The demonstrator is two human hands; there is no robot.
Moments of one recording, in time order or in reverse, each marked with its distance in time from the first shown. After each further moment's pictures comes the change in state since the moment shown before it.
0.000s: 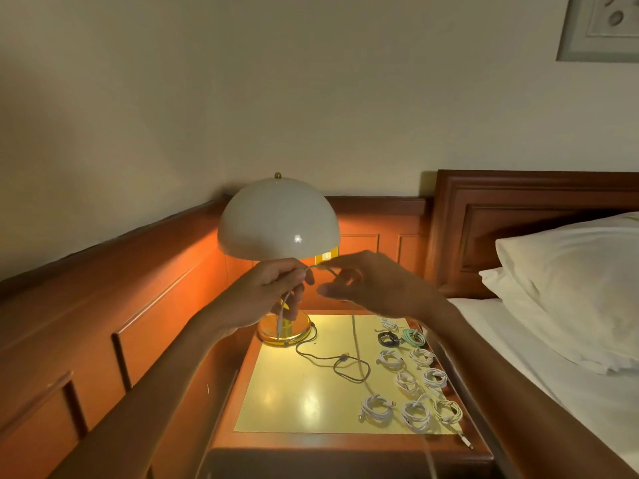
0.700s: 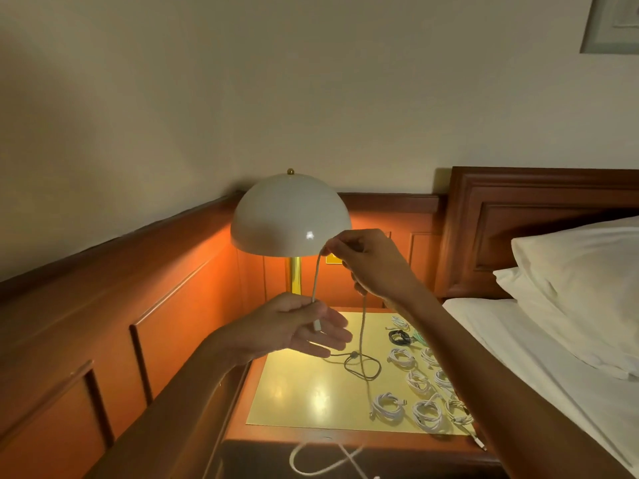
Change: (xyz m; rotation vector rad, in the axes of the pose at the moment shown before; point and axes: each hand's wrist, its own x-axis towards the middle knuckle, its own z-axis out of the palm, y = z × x) left_hand -0.027 -0.008 0.021 -0.300 -0.243 -0.228; right_hand 0.032 -0.006 0.021 0.353 0.366 0.014
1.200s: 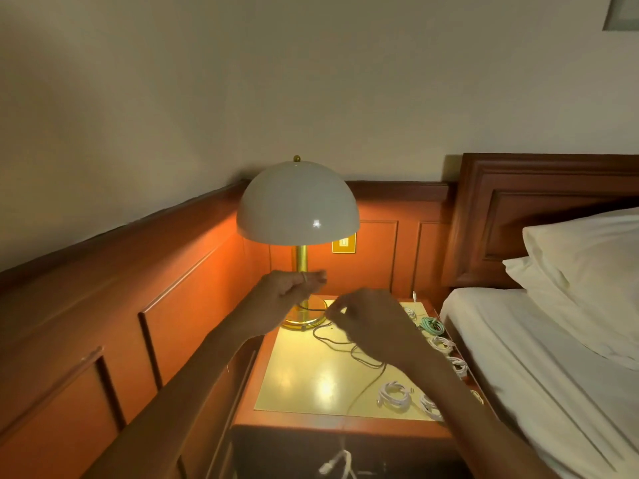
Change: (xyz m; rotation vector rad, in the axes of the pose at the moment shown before) left_hand 0.023 -0.036 -0.034 0.336 0.329 0.230; right_hand -0.062 0.024 0.032 -0.410 -0.235 0.051
